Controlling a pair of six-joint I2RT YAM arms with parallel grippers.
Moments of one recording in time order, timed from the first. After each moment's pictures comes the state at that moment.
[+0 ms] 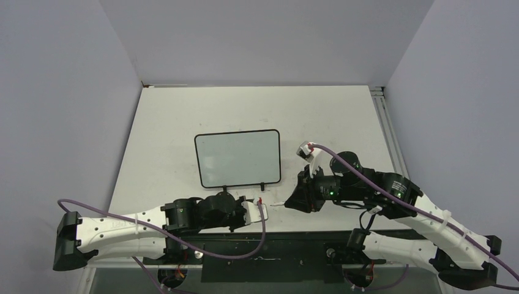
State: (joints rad) left arm -1.32 0.87 0.64 -0.33 -0.07 0.18; right arm 1.03 0.88 1.19 -0.90 -0.25 0.47
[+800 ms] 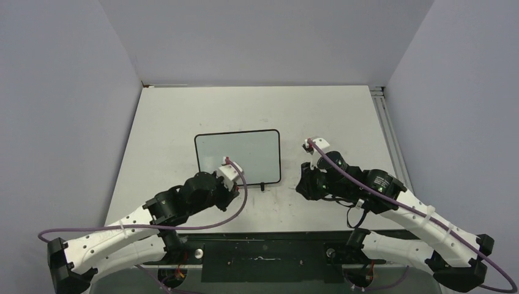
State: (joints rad) left arm -1.08 0.76 0.65 -0.42 -0.15 -0.10; right arm 1.00 0.91 1.14 -0.99 0.08 0.48
